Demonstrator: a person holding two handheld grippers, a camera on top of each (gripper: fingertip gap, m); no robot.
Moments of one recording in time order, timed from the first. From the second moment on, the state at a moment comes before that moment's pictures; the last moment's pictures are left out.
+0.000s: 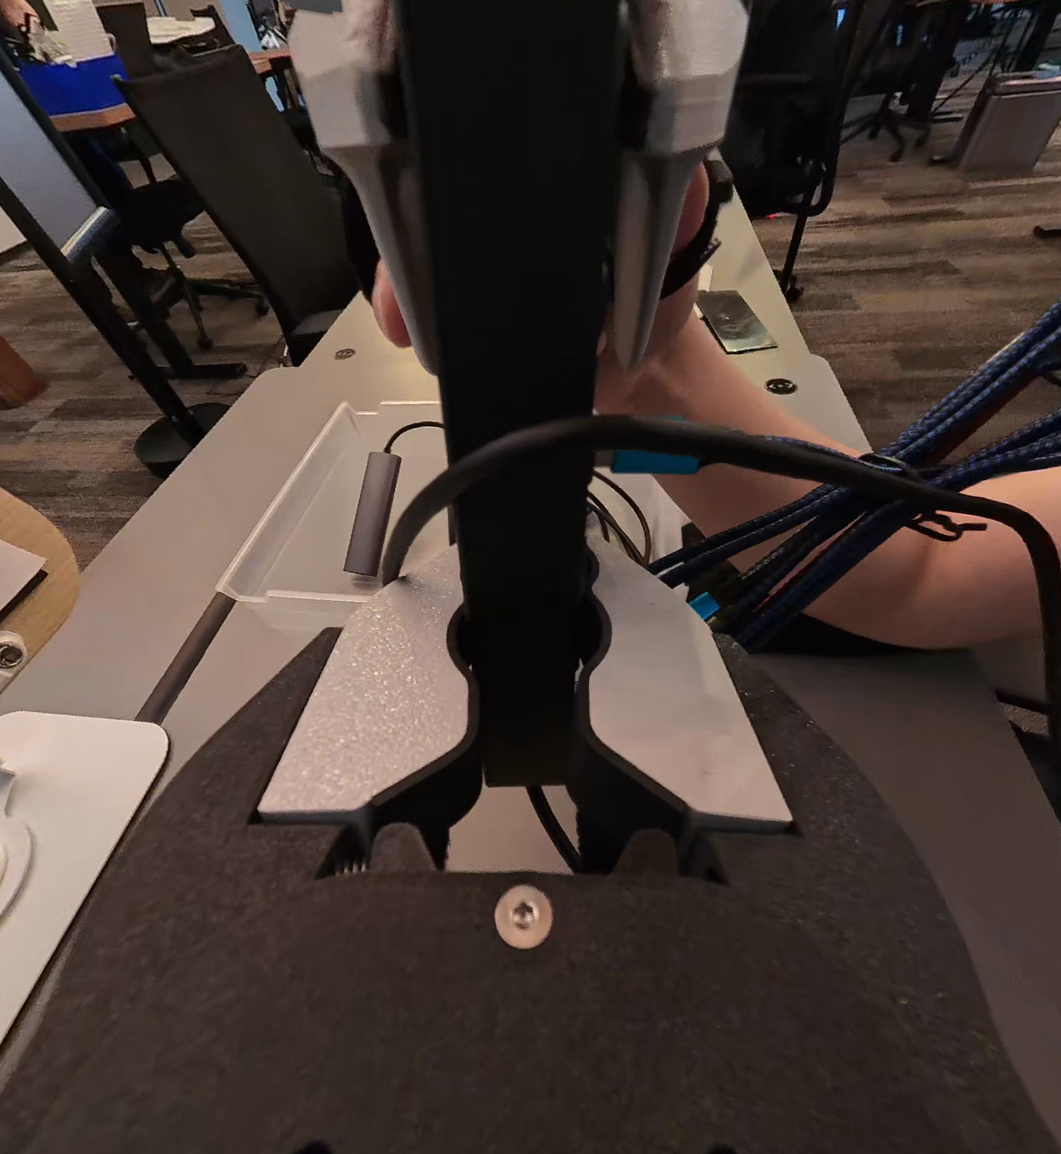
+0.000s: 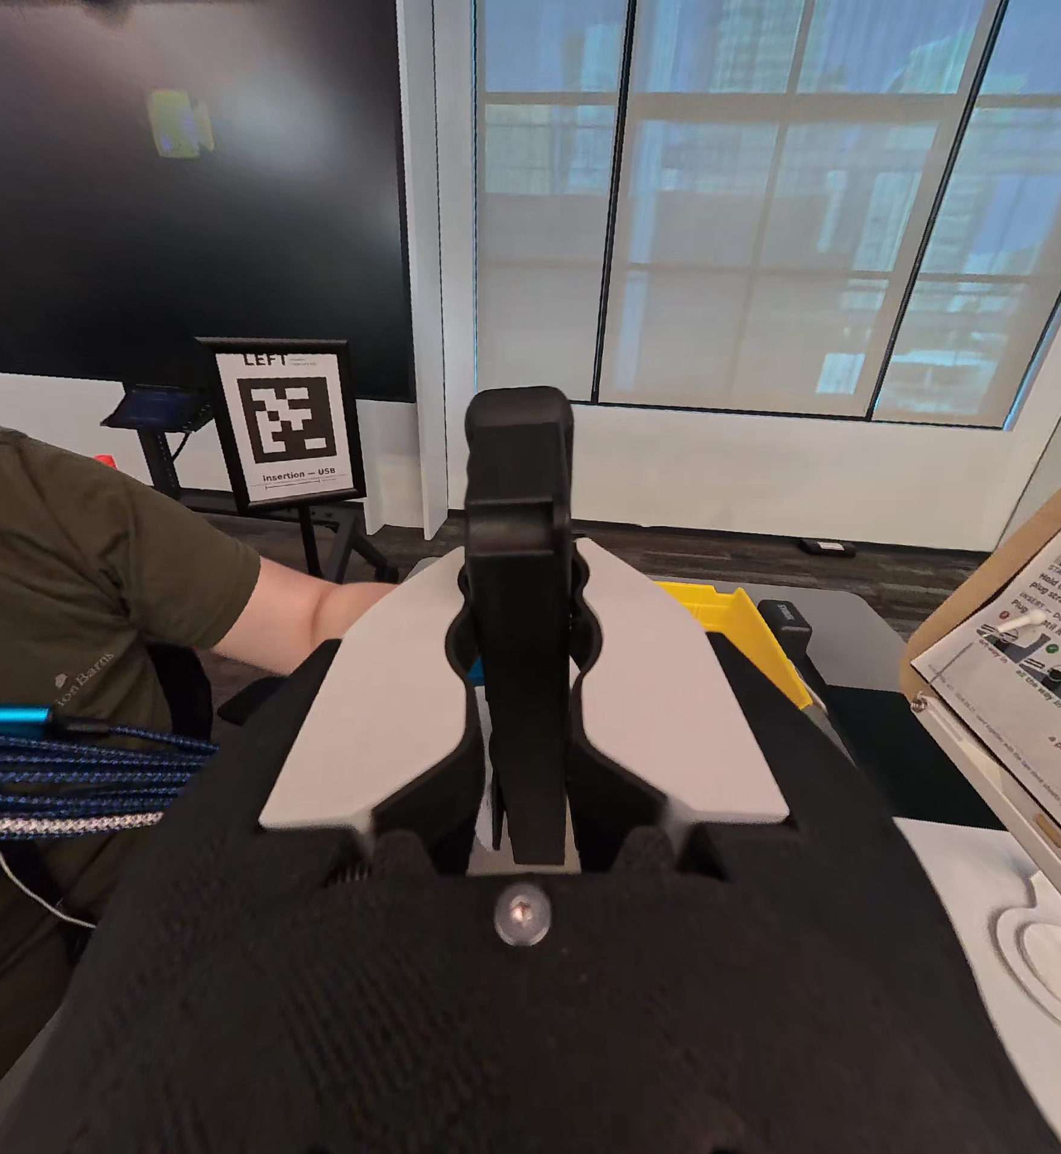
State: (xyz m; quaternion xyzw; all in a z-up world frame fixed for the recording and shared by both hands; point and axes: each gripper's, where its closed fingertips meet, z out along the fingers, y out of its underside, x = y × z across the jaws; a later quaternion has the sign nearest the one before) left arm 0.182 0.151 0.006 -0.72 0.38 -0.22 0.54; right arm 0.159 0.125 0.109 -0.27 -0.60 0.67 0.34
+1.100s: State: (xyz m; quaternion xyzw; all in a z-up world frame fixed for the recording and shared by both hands) left arm 0.076 0.202 0.018 -0.65 0.18 -0.03 0.74; right arm 0.137 0.146 0.109 -0.53 -0.54 0.28 0.60
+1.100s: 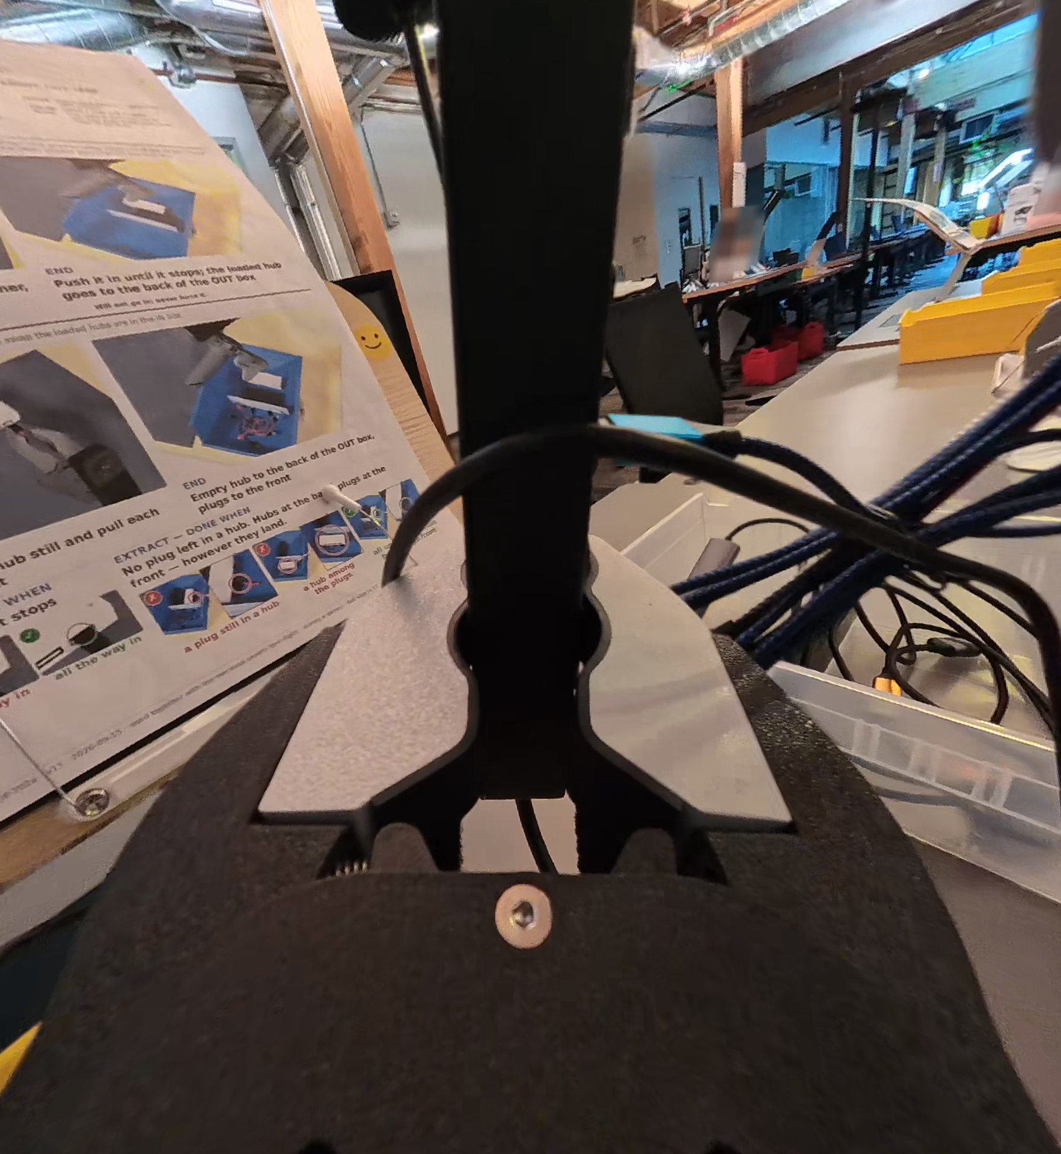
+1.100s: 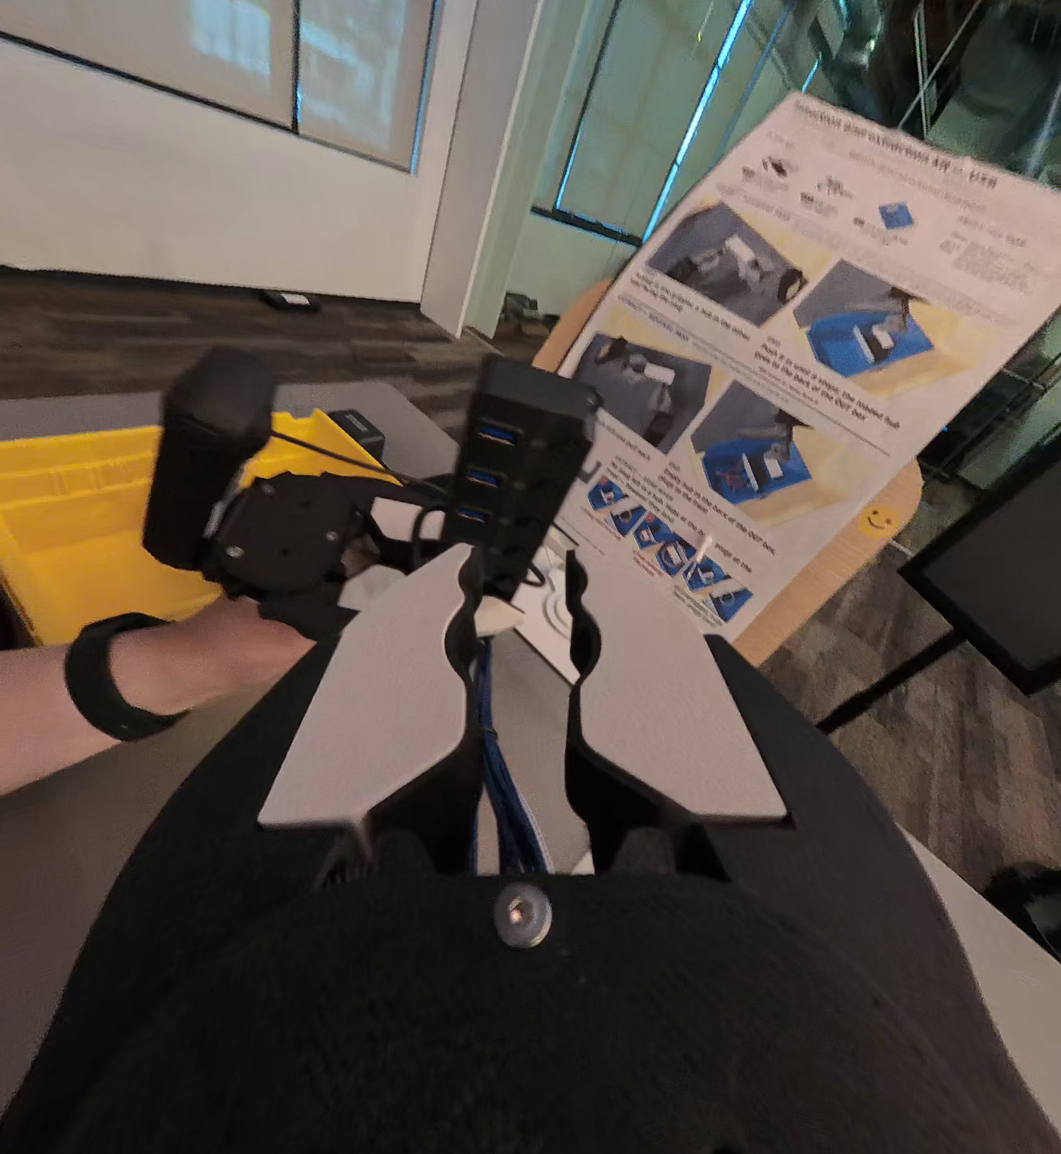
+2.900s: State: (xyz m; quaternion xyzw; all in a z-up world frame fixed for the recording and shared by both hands) left arm 0.006 0.170 0.060 -0.64 0.08 -0.06 0.76; right arm 0.072 0.122 0.084 -0.49 -0.52 0.35 0.60
